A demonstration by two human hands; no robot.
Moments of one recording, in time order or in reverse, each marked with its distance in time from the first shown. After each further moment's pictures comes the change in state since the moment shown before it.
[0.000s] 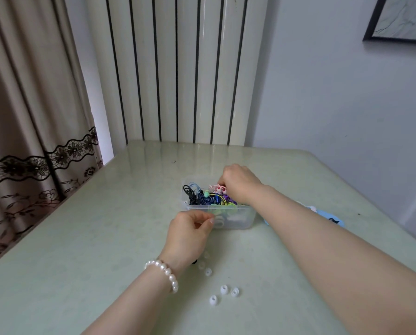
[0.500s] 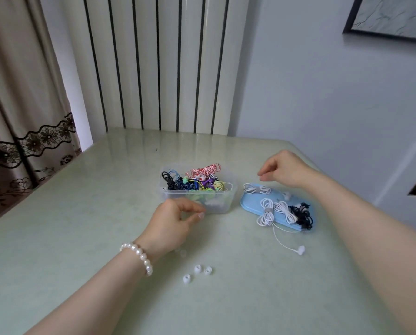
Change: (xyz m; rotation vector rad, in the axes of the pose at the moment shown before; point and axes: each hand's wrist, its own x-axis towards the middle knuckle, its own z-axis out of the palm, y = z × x) left_hand -0.014 0.012 0.001 0.125 -0.206 0.065; right_hand -0.077 0.112 -0.025 0.592 0.008 0.318
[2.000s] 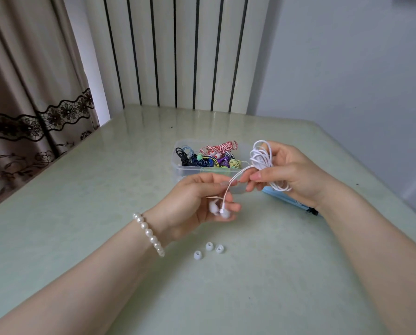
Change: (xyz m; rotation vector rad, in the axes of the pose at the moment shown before) left_hand -0.015 0.031 0.000 -0.832 -0.340 -0.202; right_hand -0.064 -0.046 0.037 0.881 -0.334 -0.284
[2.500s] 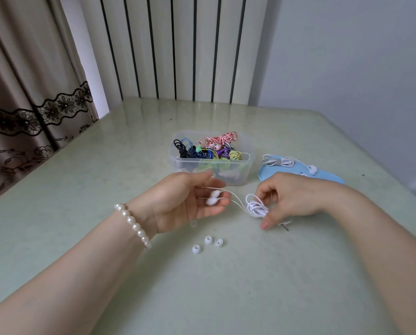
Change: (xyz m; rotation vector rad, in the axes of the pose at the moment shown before) left_hand 0.001 0.004 -0.010 -0.116 0.113 -0.268; right_hand -0.014 0.019 -0.007 -0.991 -0.258 0.482
